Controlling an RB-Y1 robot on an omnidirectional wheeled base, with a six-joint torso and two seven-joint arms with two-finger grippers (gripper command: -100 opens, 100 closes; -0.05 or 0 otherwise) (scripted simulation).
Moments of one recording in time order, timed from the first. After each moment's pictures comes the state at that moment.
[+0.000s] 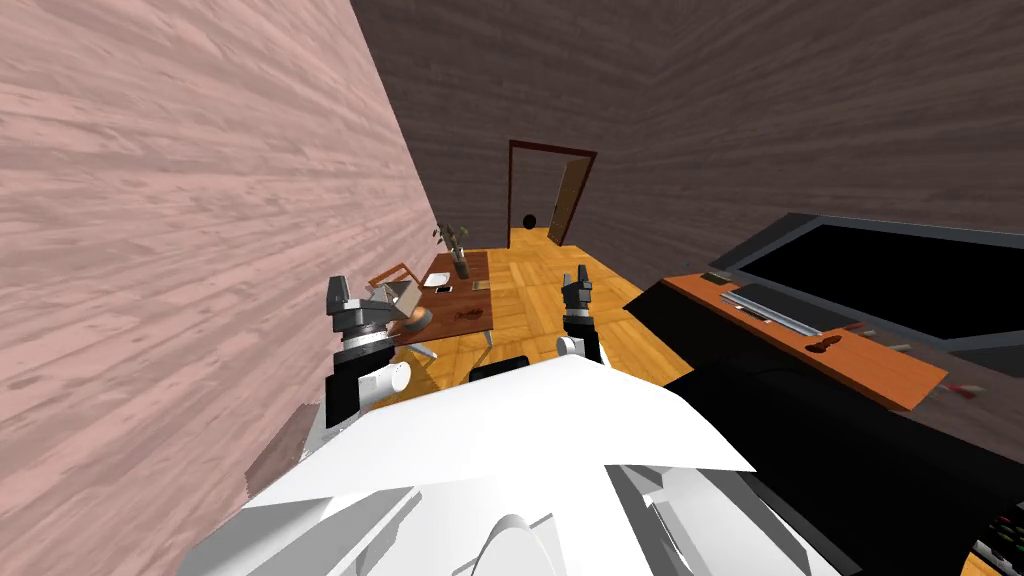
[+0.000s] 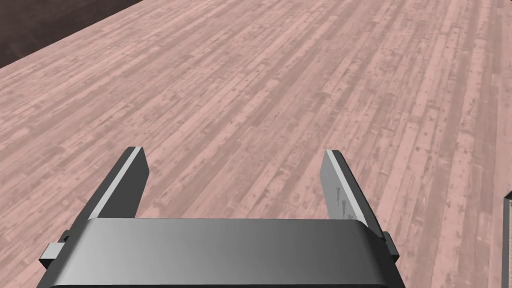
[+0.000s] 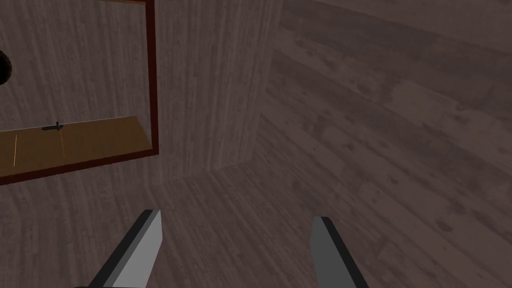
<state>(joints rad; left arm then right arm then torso) 0.39 0.11 0.12 -2.11 0.15 -0.38 0.01 0.55 0.05 -0.06 -2.22 -0.05 -0.44 -0.01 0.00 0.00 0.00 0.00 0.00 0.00</state>
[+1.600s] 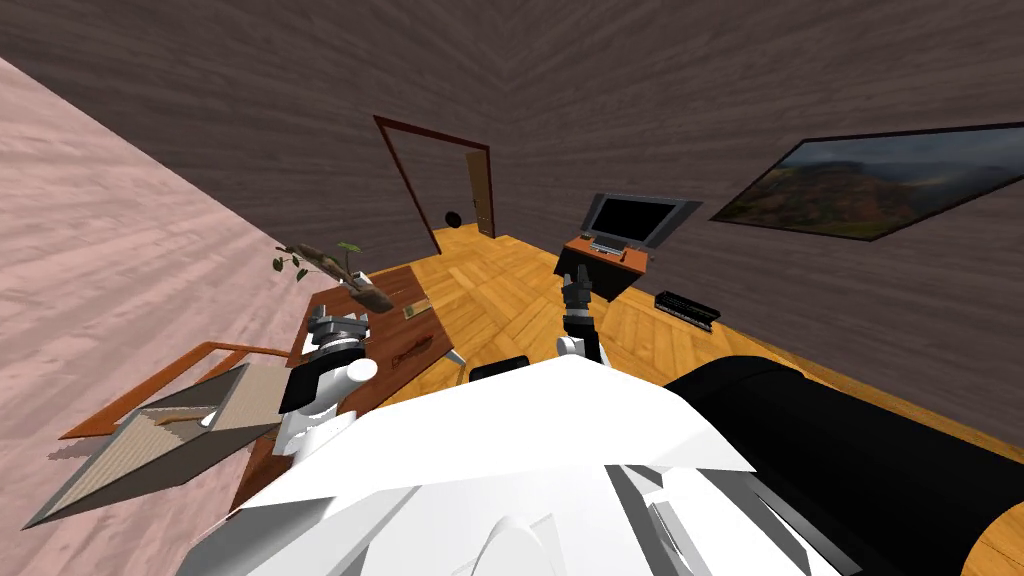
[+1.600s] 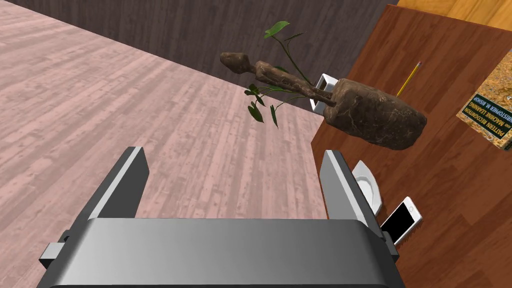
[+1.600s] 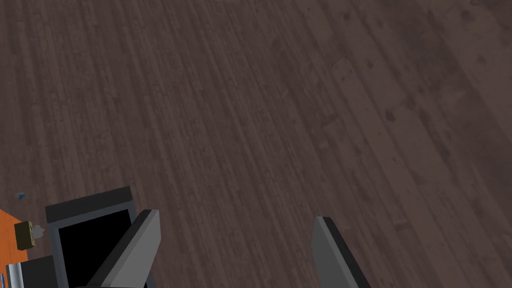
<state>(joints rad) 0.17 0.20 0.44 -1.71 0.51 -0.04 0.05 0.55 0.05 -0.06 -2.22 -0.05 -0.44 -0.01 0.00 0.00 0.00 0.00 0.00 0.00</state>
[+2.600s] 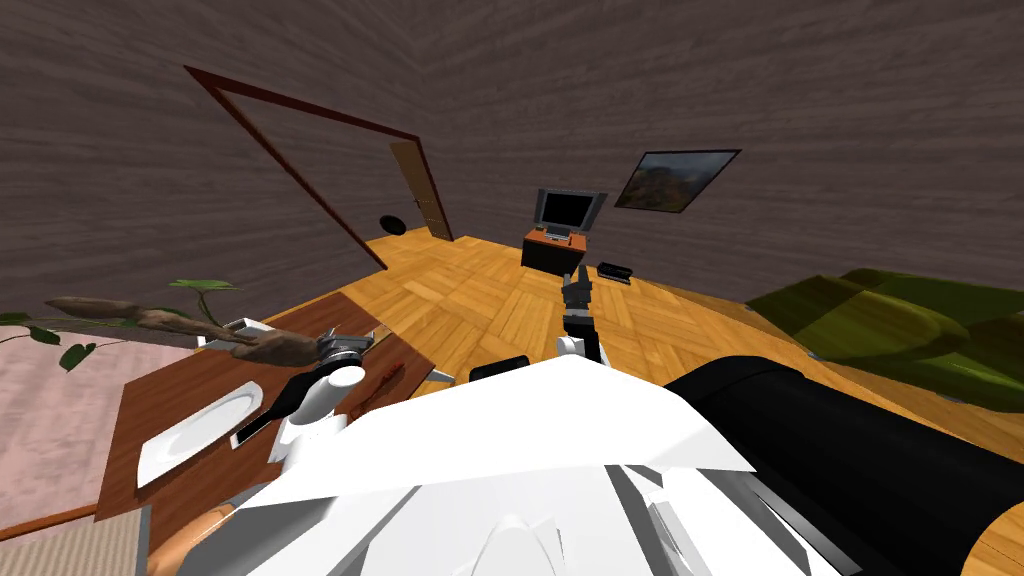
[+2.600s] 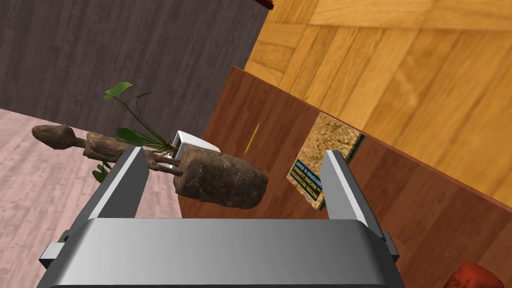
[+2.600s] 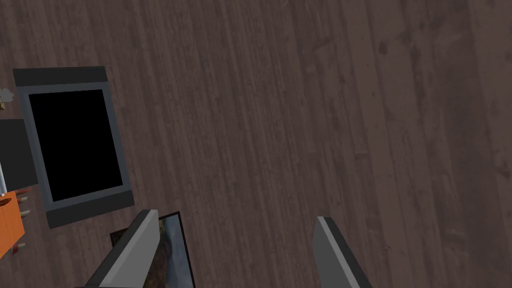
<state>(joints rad) 0.12 0.25 0.54 -1.46 0.71 0.14 0.08 0.55 0.05 -0.06 -2.22 -0.05 -0.44 -0.01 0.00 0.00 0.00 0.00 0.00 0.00</state>
